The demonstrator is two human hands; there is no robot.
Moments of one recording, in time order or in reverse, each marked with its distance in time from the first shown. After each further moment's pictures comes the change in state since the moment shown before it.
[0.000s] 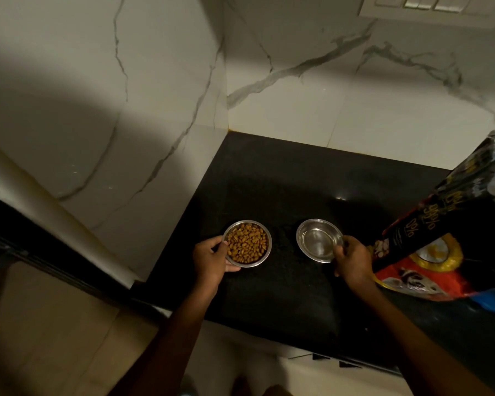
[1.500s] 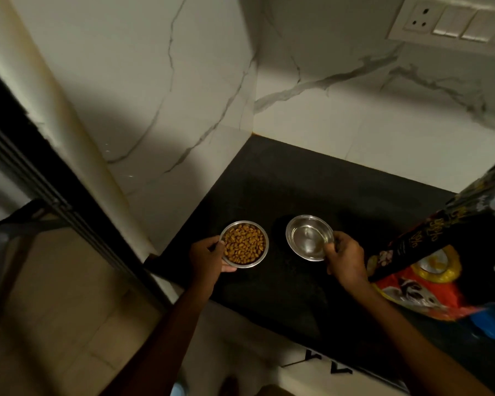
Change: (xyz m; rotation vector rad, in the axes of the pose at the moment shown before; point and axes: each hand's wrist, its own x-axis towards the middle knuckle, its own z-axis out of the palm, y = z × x) left_hand -0.035 -0.006 -0.023 -0.048 0.120 0.027; right_hand -0.021 -0.037 -0.003 0.016 -0.093 -0.190
